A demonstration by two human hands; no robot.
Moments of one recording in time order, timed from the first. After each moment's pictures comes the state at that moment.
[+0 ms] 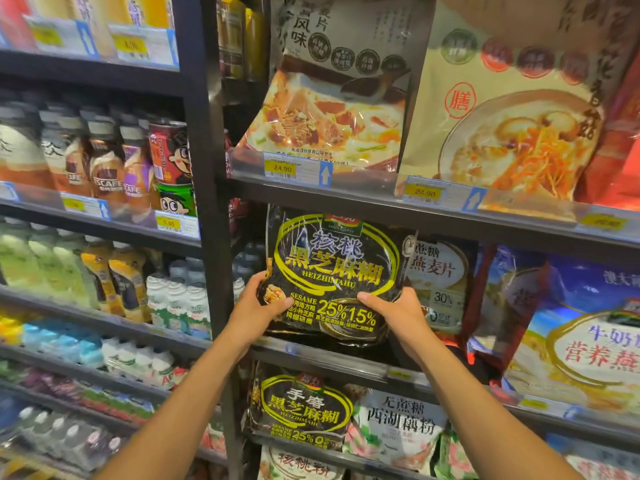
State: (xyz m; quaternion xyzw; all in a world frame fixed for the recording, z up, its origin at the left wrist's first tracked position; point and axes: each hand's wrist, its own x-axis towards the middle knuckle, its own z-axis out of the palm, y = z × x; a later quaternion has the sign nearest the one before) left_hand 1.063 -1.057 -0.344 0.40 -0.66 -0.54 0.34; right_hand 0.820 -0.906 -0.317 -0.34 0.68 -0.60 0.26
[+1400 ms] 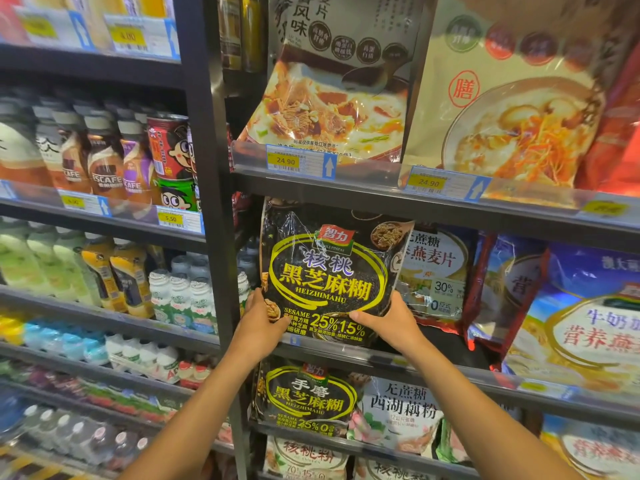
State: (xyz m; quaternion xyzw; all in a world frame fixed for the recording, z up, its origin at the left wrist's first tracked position) left_hand 1.063 -1.050 -0.378 0.47 -0.75 -0.39 0.24; right_hand 0.832 -0.897 -0.343 -0.38 0.76 -0.46 0.24
